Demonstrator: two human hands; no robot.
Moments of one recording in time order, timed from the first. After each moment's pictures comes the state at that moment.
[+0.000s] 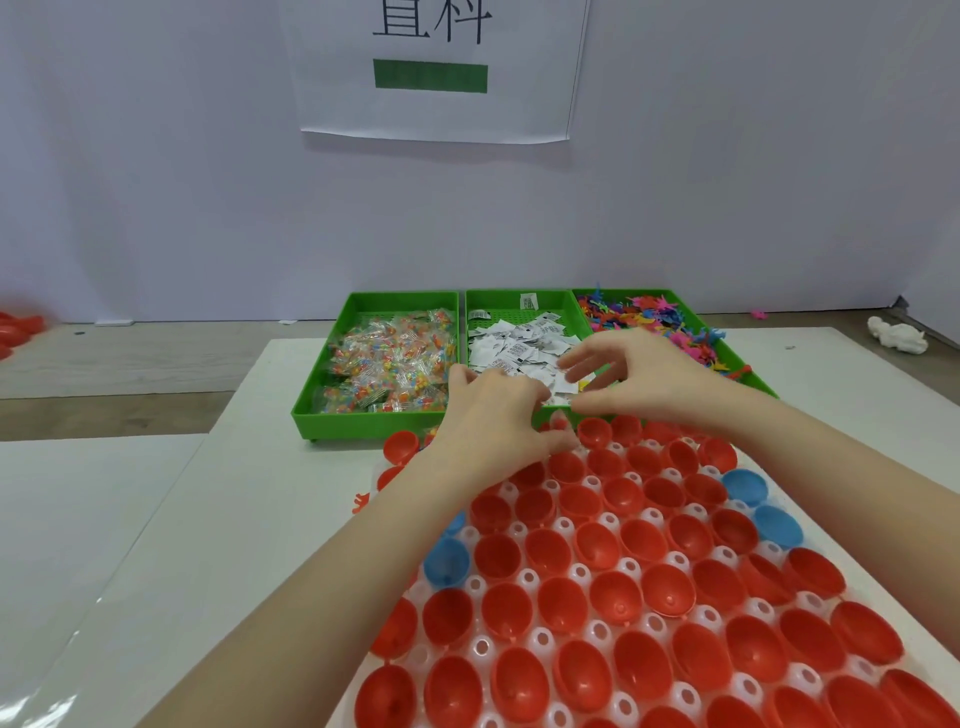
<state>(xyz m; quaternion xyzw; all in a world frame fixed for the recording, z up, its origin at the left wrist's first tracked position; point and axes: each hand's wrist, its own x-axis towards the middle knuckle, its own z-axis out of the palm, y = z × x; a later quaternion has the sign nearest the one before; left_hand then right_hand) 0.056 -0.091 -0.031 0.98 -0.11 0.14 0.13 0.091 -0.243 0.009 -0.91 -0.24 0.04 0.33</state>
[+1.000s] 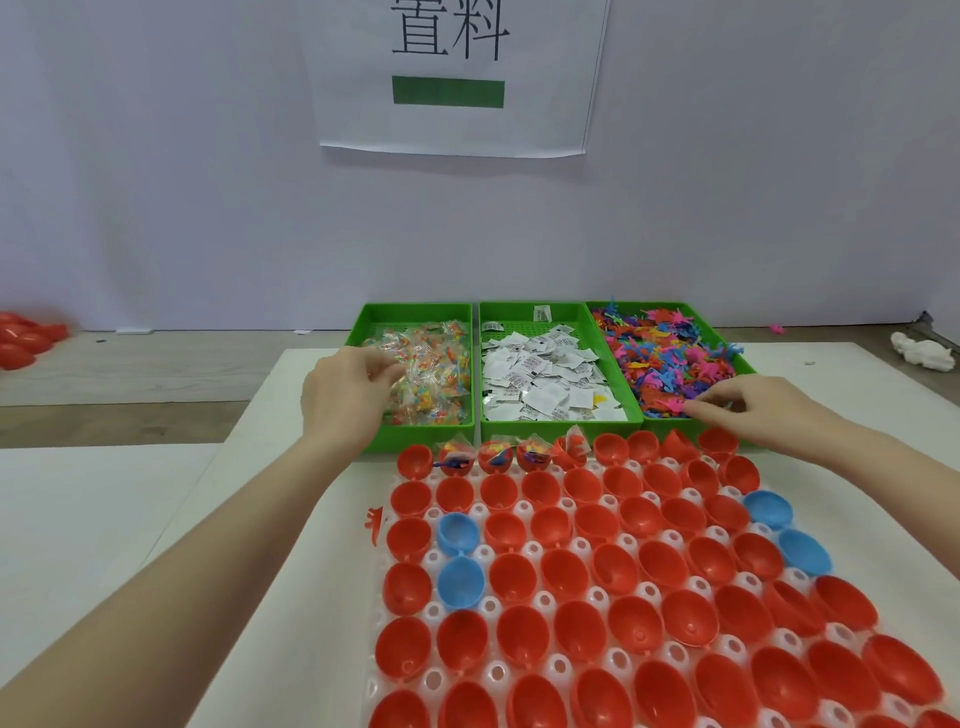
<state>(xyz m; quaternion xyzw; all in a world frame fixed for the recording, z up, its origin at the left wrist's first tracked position) 0.072 0.017 -0.039 0.89 0.15 0.28 0.32 0.136 -0.329 -0.031 -0.98 -0.12 -0.01 0.17</state>
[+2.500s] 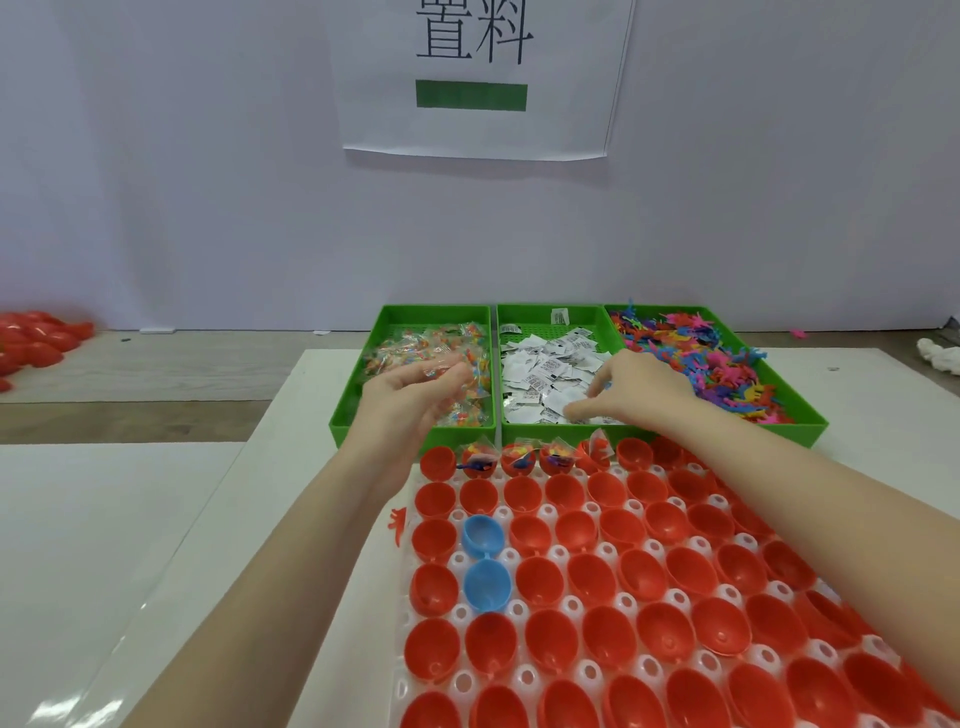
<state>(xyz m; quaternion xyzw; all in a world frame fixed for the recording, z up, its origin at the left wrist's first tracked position) 0.038 -0.015 -0.020 0.63 0.11 0.11 0.76 0.137 -0.208 -0.020 -0.98 -0.12 0.01 0.15</state>
